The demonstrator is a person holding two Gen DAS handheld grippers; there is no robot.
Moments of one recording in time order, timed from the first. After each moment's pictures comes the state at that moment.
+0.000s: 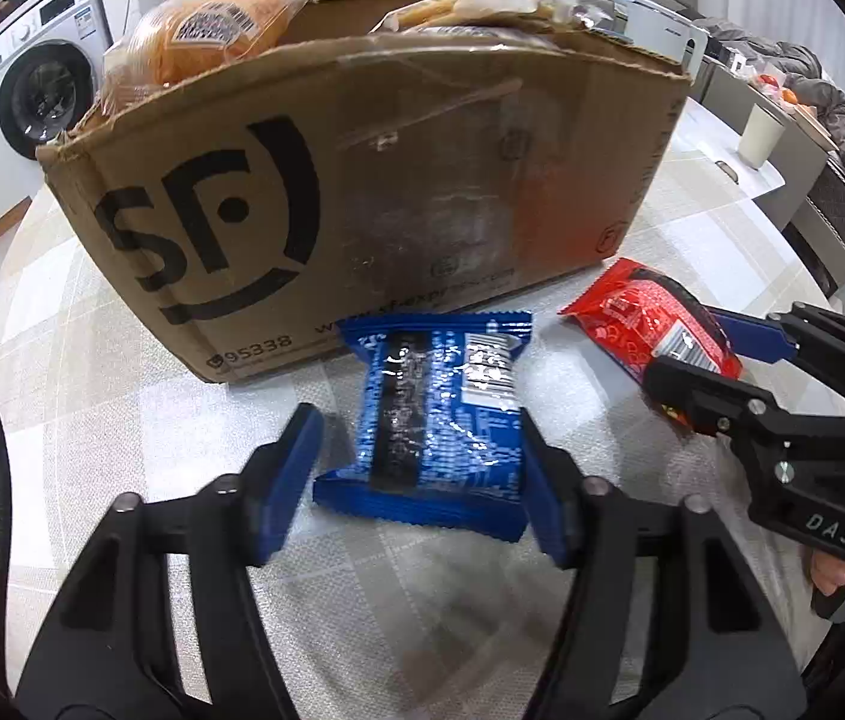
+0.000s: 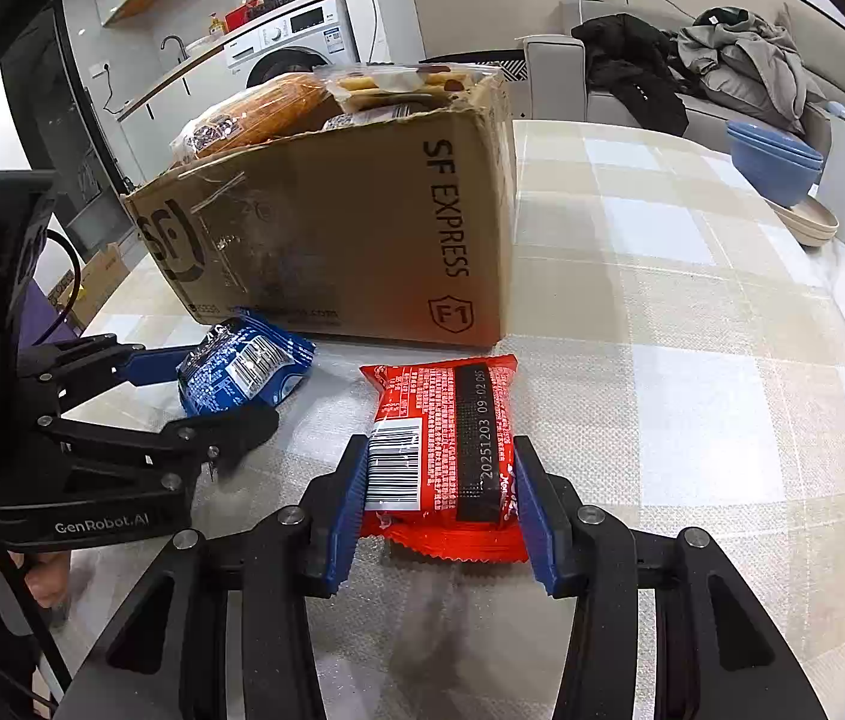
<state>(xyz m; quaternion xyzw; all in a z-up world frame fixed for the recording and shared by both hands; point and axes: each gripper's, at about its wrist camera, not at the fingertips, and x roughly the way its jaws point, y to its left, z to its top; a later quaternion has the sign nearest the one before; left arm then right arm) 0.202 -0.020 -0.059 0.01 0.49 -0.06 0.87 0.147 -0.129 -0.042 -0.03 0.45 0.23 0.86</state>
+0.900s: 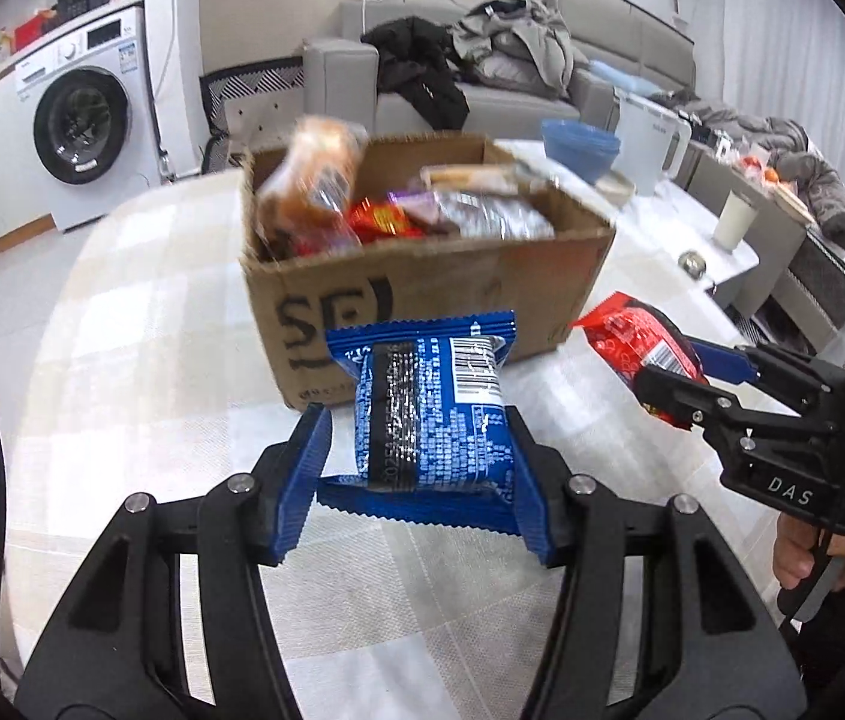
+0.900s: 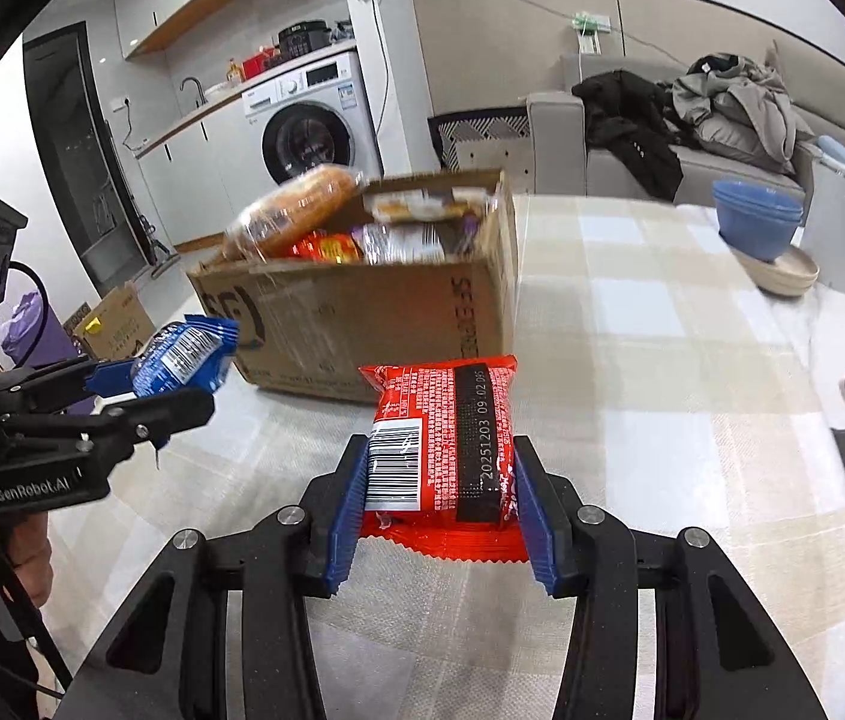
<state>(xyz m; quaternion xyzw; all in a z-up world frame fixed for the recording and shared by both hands) 0.134 0.010 0.020 -0.04 0.39 -0.04 0.92 0.114 -0.144 0.012 -0.01 0.38 0.24 0.89</state>
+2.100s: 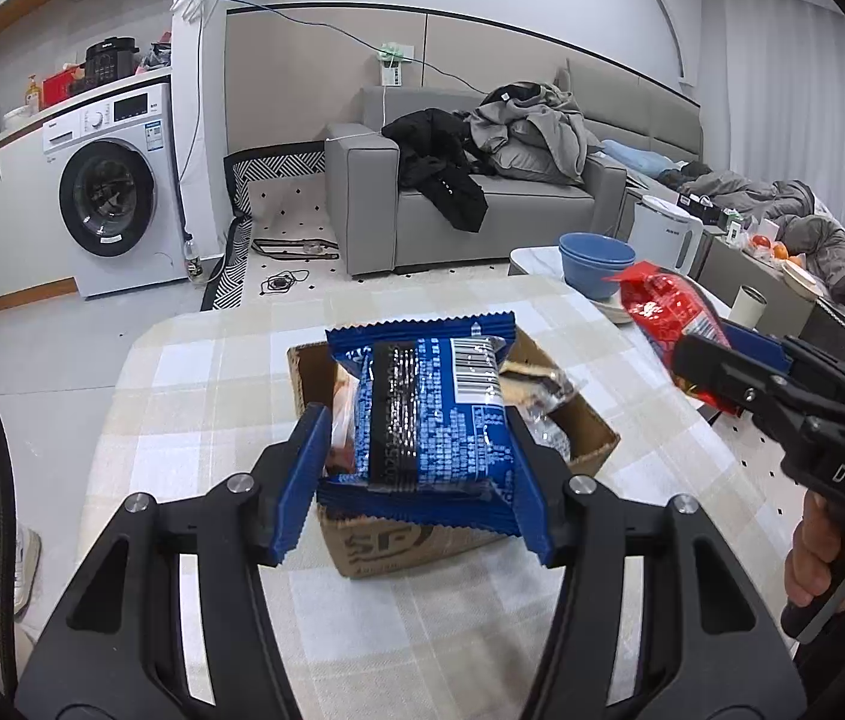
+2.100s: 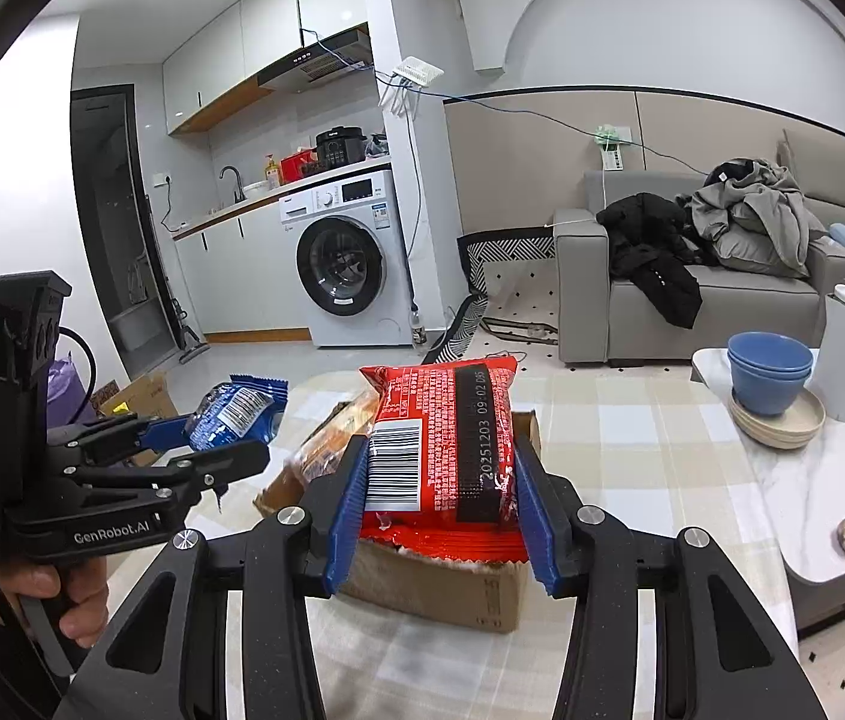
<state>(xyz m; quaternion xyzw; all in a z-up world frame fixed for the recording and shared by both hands) 0.157 0.061 0.162 -0.04 0.31 -0.02 0.95 0.155 -0.135 0.139 0.01 0.25 0.28 0.93</state>
